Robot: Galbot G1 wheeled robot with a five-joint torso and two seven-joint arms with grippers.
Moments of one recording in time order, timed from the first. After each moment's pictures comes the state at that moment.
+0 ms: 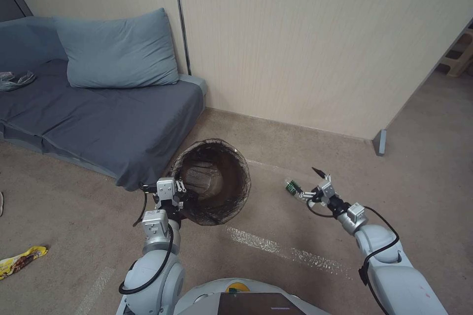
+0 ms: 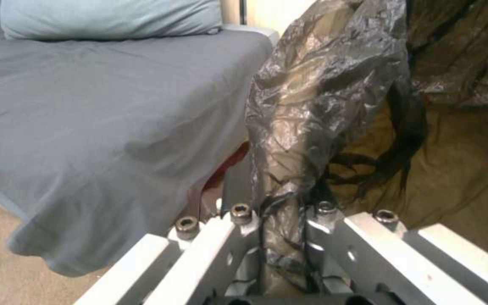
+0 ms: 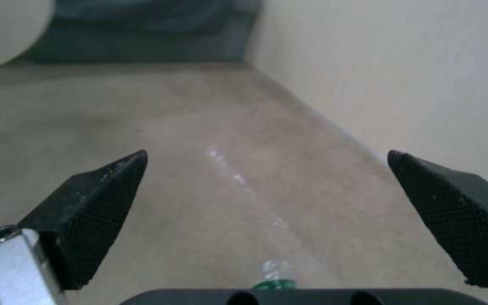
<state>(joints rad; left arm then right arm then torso) 1.67 -1.52 -0.32 -2.37 0.01 0.37 -0.31 -1.37 1.14 0.71 1.60 0.12 0.24 -0.62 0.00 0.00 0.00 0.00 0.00</state>
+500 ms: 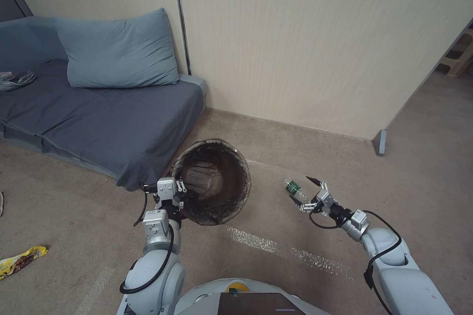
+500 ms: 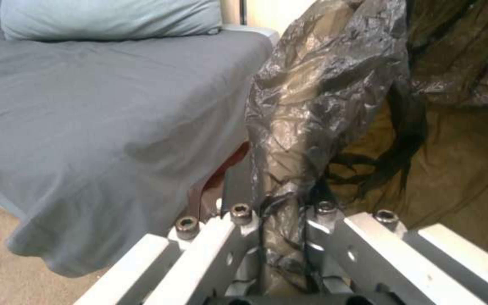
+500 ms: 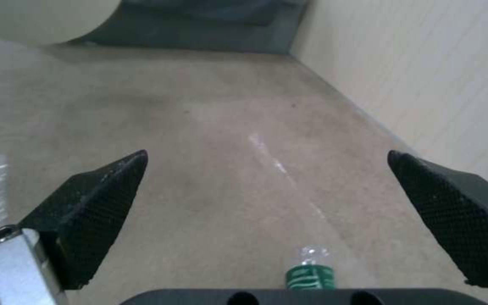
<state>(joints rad) 1.67 -1.52 -0.32 -2.36 0.01 0.37 -0.32 -1.37 1.13 0.73 1.55 0.11 0.29 -0.77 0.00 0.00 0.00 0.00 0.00</state>
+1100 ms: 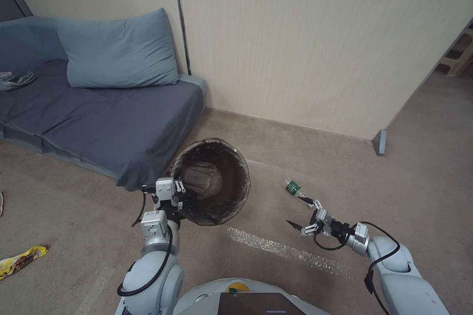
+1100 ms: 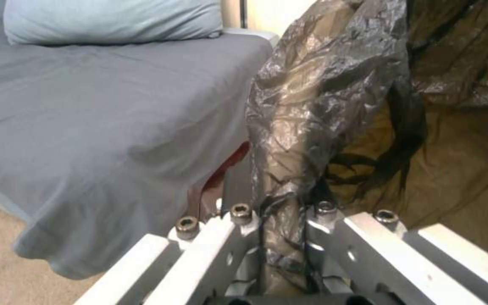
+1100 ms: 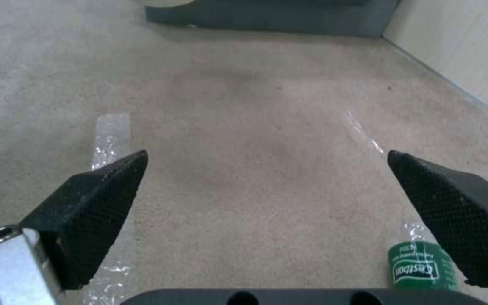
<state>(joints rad) 1.68 -1.52 -0.32 -2.38 0.02 0.37 -0.32 -1.35 1.16 0.77 1.43 0.10 0.35 -1.07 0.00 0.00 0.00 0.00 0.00</state>
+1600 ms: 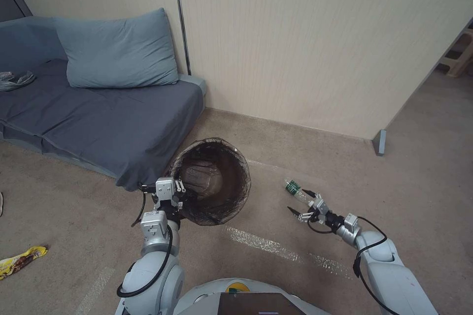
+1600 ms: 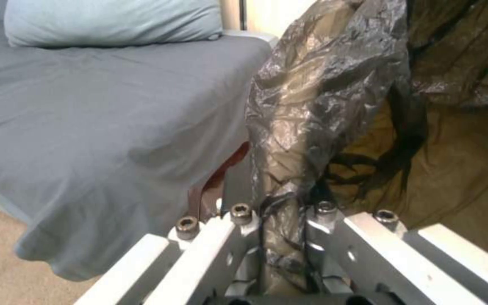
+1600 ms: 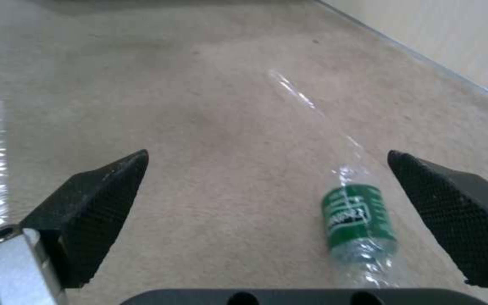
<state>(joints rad) 1.68 -1.52 -0.31 -2.38 0.02 0.37 -0.32 -1.24 1.17 0.72 1.26 0.06 0.32 -0.86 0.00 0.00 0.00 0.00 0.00</state>
